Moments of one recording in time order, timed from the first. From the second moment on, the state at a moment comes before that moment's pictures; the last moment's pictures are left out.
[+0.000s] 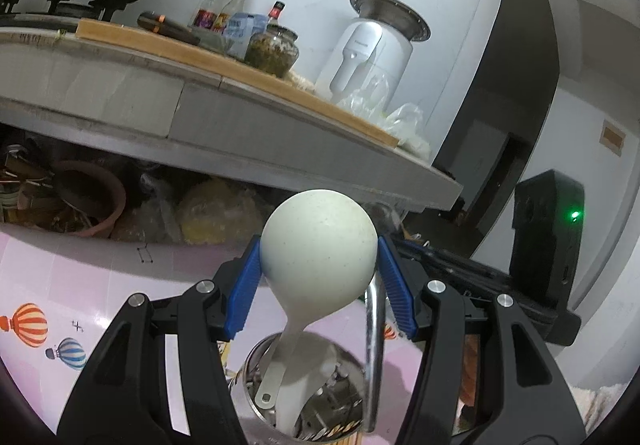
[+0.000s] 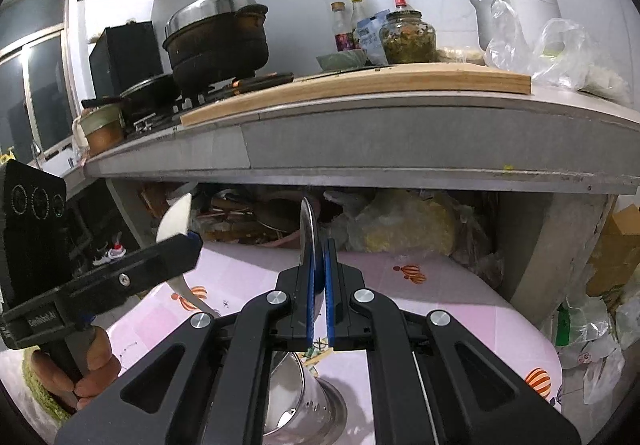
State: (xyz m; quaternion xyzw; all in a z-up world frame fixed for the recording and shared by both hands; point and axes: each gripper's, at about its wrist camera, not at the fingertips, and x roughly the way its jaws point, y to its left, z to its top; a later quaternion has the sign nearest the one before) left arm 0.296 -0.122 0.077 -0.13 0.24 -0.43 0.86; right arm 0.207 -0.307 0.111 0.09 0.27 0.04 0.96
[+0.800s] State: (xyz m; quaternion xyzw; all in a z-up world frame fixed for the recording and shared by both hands) left arm 0.304 -0.131 0.065 -0.12 0.24 -0.43 0.86; right arm 0.220 -0.293 0.115 0.05 0.24 0.02 0.97
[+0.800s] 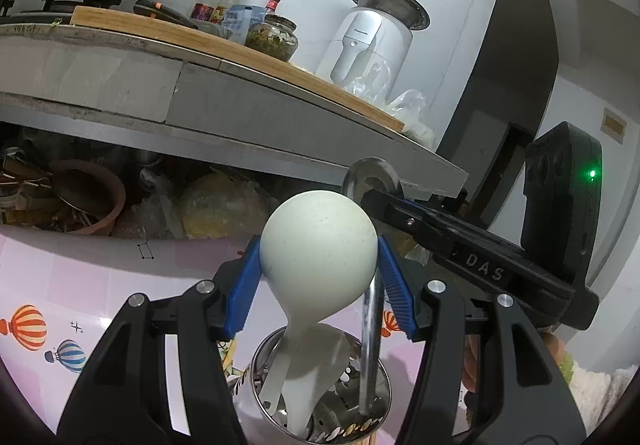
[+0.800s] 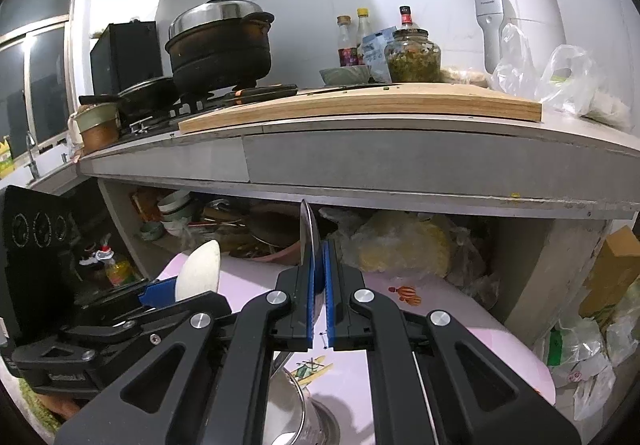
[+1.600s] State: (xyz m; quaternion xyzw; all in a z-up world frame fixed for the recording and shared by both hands) left arm 0.293 -0.111 0.032 -0.09 0.26 -0.44 0.85; right arm 0.192 -0.264 0.064 0.02 0.26 0.06 0.96
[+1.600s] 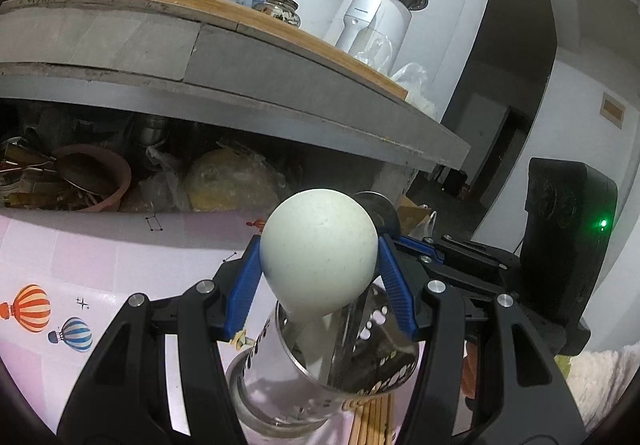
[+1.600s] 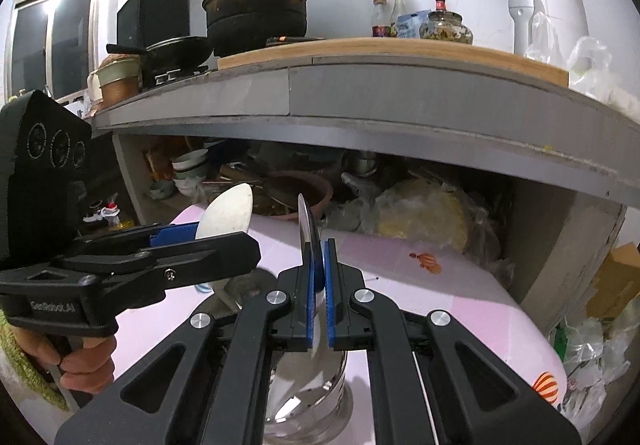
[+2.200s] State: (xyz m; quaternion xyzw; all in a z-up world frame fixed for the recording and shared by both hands) left arm 0.273 -0.112 0.019 -0.04 0.24 -0.44 0.86; right arm 0.176 -0.245 0.045 -0.02 0.28 0.07 0.96
